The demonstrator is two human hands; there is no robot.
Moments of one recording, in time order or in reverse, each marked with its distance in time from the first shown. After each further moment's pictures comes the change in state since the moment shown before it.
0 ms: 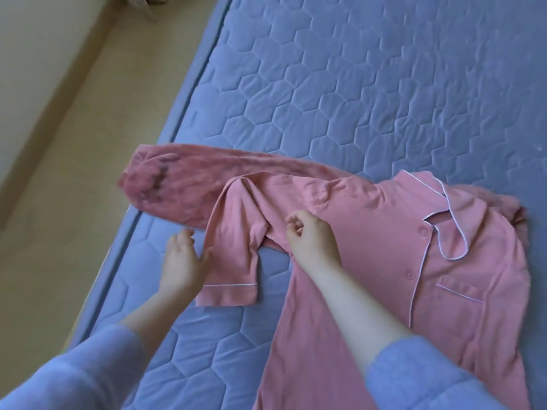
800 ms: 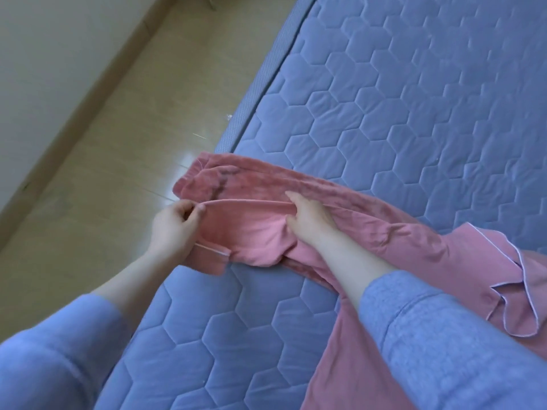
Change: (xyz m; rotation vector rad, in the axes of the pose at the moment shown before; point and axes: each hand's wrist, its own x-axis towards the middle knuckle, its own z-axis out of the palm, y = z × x) left_hand 0.093 -0.021 -0.105 -0.201 0.175 -0.005; right_hand 0.116 -0.092 0.070 -0.416 -0.377 -0.110
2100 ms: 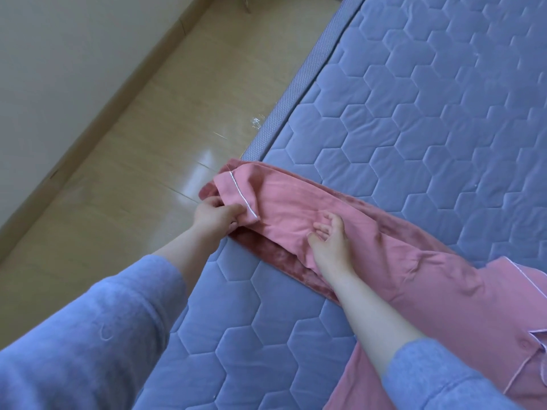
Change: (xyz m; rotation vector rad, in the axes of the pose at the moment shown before) left_hand 0.047 0.007 0.025 -0.638 -0.134 -0.516; right_hand 0.006 0.002 0.054 0.822 0.253 0.172
